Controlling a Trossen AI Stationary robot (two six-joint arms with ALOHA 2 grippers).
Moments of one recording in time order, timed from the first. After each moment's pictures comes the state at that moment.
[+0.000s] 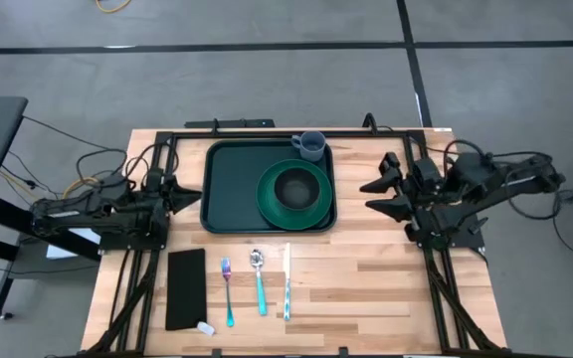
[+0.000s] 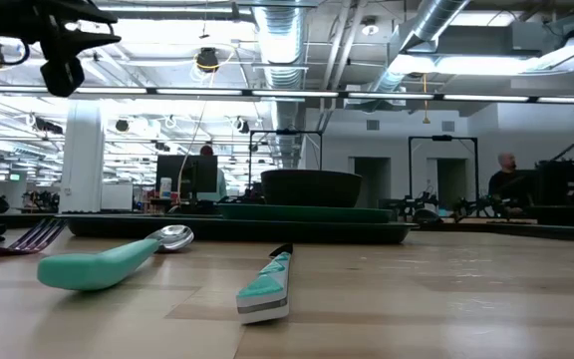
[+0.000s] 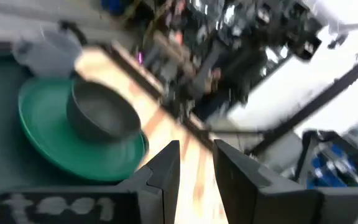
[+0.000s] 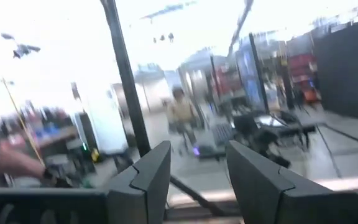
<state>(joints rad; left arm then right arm) 0.03 0.10 0.38 -0.33 -0.09 -0.76 0.28 0.81 0.90 0.16 0.09 0.16</state>
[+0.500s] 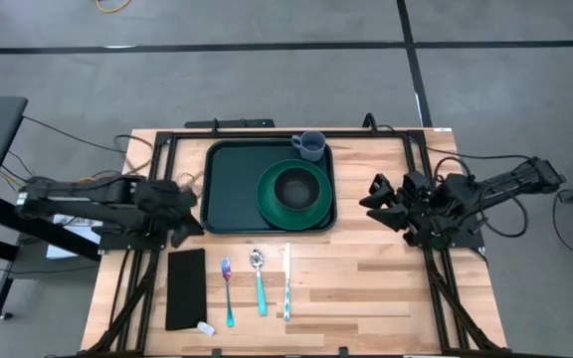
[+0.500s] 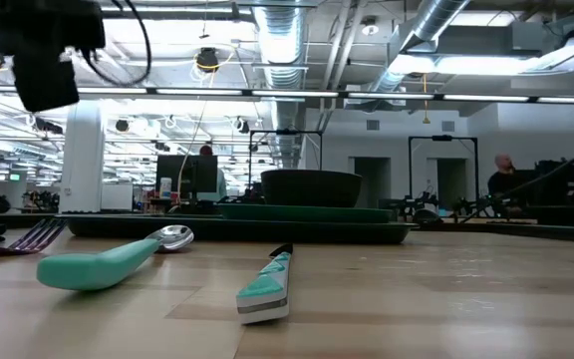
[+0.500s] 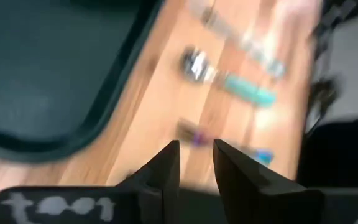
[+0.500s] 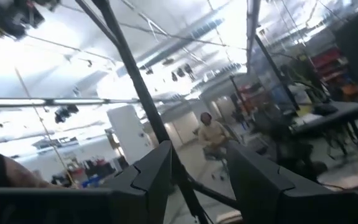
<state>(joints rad) -0.02 0.65 0.63 -0.84 0.22 -0.60 0.29 0.75 0.50 0.66 0.08 0.39</state>
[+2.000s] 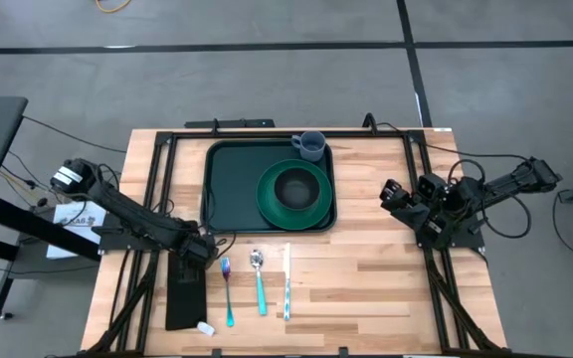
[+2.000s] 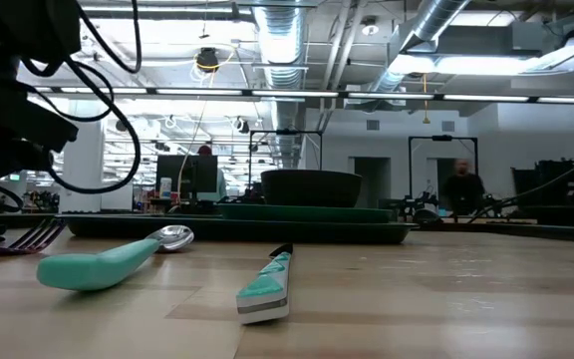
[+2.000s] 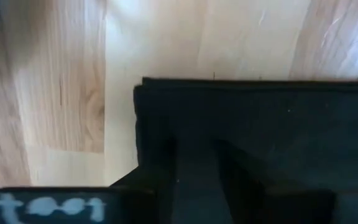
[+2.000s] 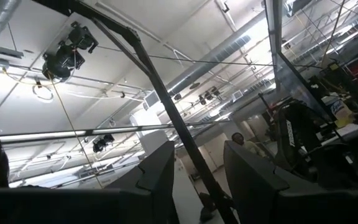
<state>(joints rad) -0.44 1.32 0.59 -0.81 0.09 -0.60 0.35 0.59 0.33 0.82 0.08 0.47</state>
